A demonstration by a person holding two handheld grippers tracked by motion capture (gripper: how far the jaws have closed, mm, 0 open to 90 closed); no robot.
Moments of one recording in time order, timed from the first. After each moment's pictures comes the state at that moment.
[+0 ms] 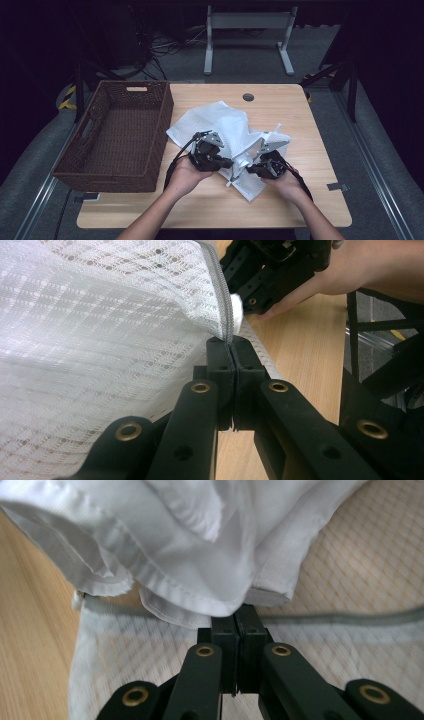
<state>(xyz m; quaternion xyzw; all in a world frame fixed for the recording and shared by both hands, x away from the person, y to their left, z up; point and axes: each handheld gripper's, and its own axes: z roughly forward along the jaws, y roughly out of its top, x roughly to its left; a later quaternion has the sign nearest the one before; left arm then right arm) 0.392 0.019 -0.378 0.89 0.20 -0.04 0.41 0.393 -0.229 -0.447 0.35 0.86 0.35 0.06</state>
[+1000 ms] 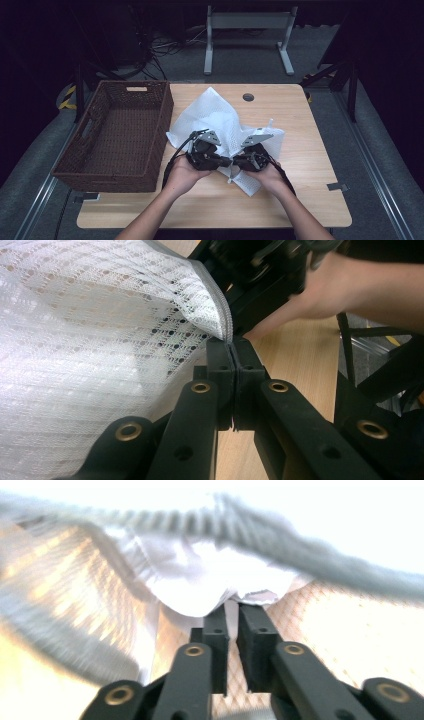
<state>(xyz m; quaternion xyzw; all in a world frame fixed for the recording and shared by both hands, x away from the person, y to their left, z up) 0.393 0.026 -0.374 0.88 0.20 -0.04 0.42 0.407 -0.188 -0.435 0.32 0.86 0.40 0.07</state>
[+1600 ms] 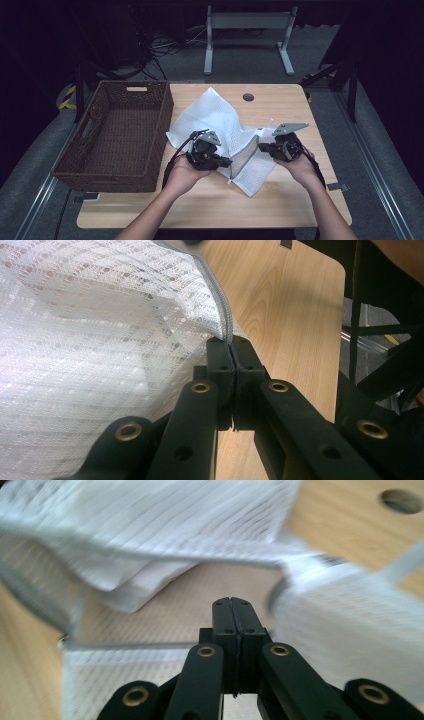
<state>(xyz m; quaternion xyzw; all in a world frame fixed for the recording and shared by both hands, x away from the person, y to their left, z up) 0.394 0.026 -0.376 0.89 0.20 -0.04 0.42 0.411 -0.263 -0.383 0.35 0.84 0.38 0.15</state>
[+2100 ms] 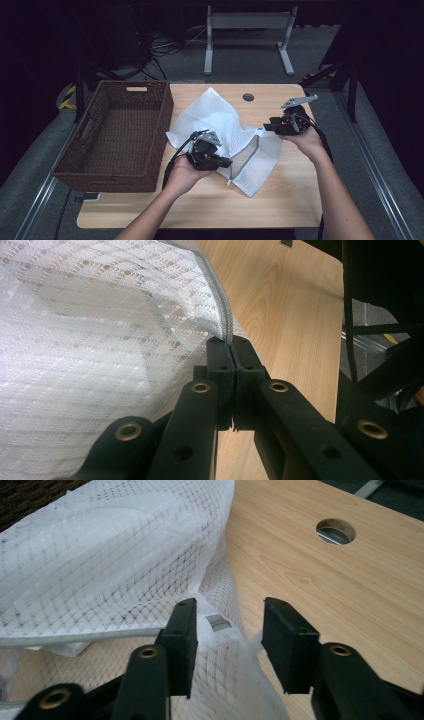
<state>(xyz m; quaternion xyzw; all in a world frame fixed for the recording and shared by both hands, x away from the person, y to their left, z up) 0.395 0.025 -0.378 0.89 0.20 -0.05 0.41 0.473 -0.288 -0.356 0.37 0.83 0.38 0.15</state>
